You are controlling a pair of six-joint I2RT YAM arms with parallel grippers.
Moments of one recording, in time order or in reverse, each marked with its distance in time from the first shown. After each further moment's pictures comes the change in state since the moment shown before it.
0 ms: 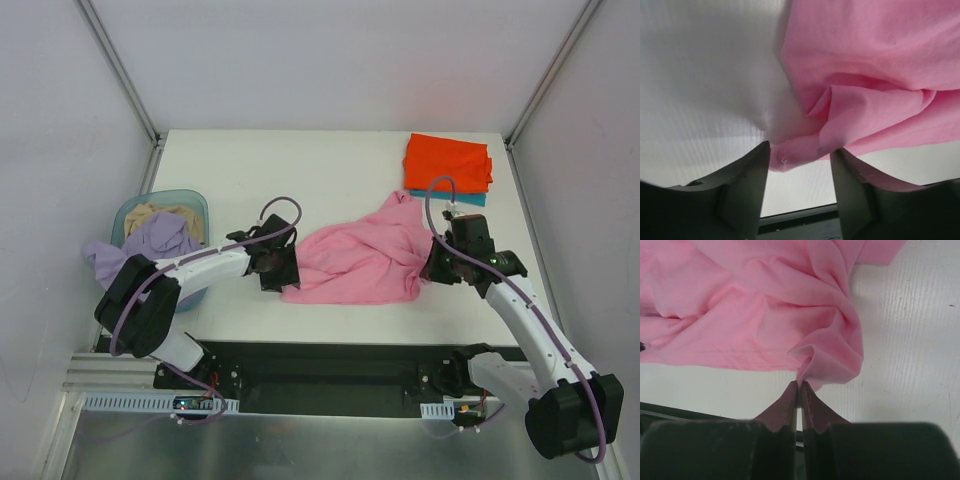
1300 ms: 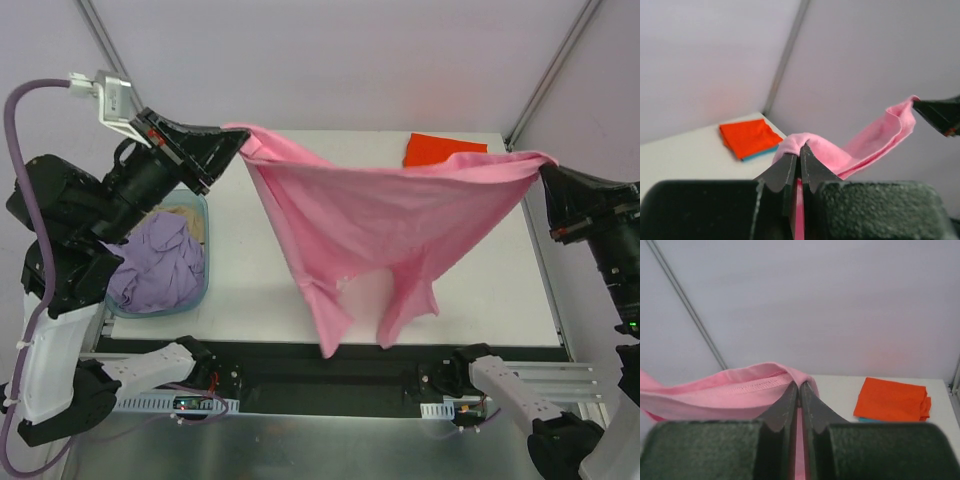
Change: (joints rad) left arm -0.001 -0.467 0.950 0.026 0.150 0.365; right arm 0.002 -0.150 1.149 -0.120 0.105 -0.161
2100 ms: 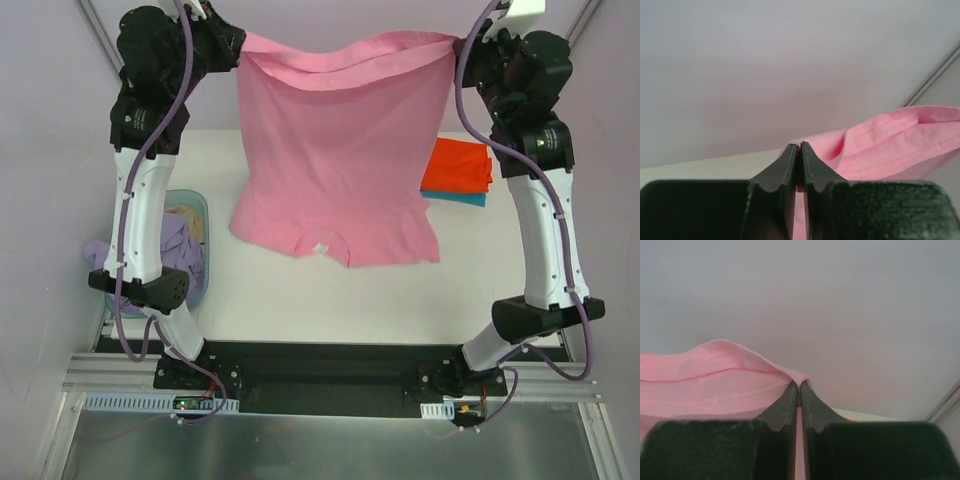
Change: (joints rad) left arm 0.378 0.766 0.713 -0.146 -0.096 0.146; right arm 0.001 0.775 0.279 0.378 0.072 -0.256
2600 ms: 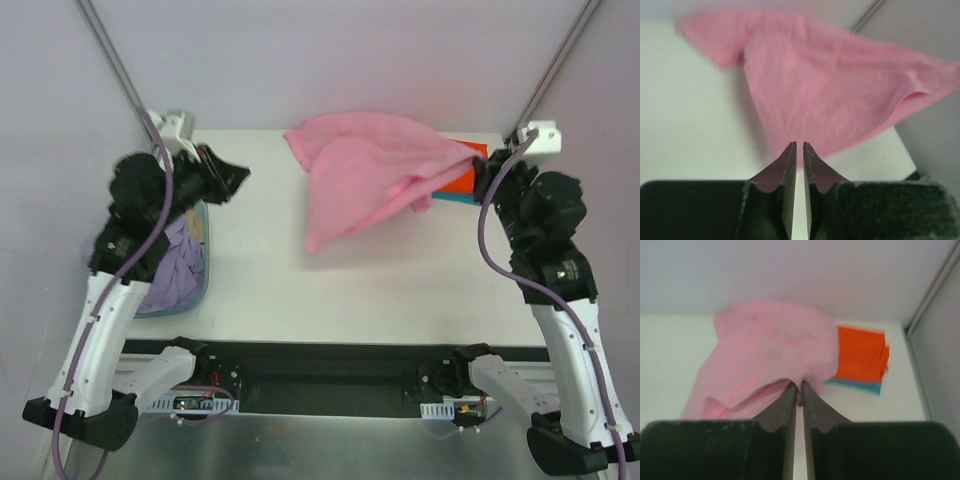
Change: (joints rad) left arm -0.010 -0.765 -1.058 0.150 0.203 -0.085; right arm -0.003 -0.683 -0.845 0.076 0.068 0.017
